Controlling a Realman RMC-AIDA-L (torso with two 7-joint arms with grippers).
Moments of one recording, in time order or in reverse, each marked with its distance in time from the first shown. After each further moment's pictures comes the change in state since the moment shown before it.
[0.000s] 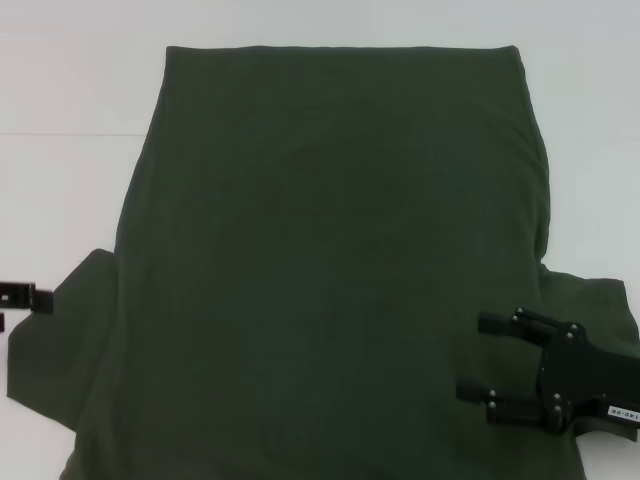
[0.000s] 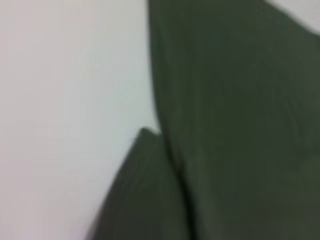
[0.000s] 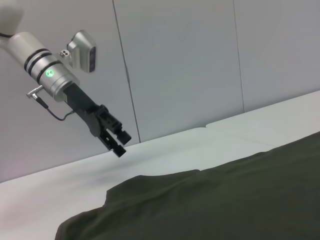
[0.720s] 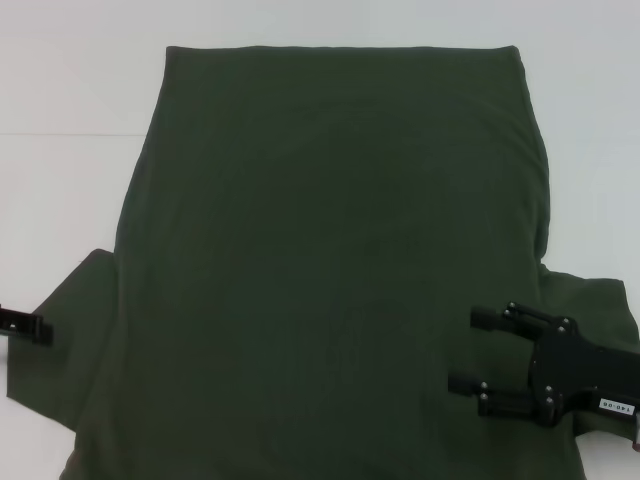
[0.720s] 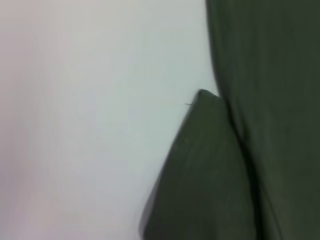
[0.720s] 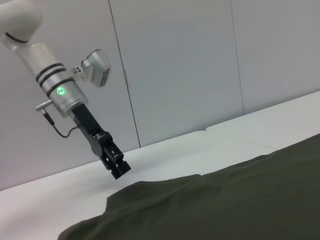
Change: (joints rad) left arm -0.087 0.018 0.031 -0.138 0.208 -0.113 -0.007; right arm 0.006 0.013 0.001 -0.016 0.000 0.004 0.033
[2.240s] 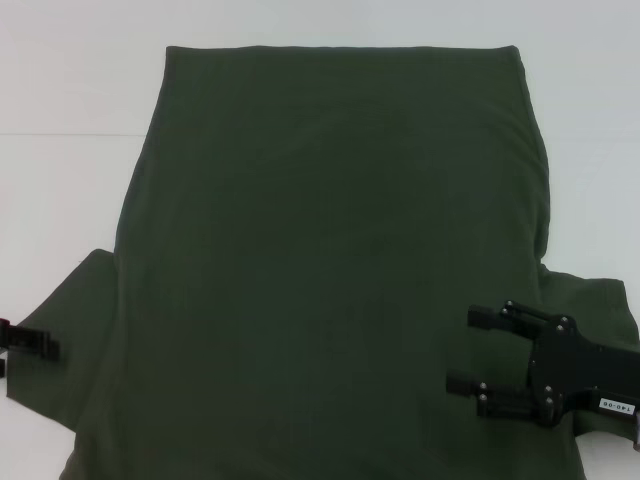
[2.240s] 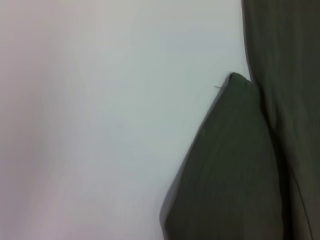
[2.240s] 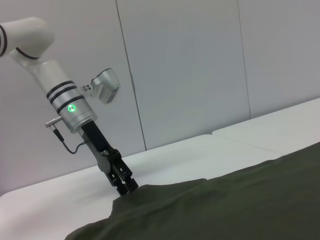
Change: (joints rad) left arm 0.010 -0.003 0.000 -0.087 0.012 -0.089 -0.017; right arm 0.001 0.002 -0.001 -0.011 0.000 -0.018 0.000
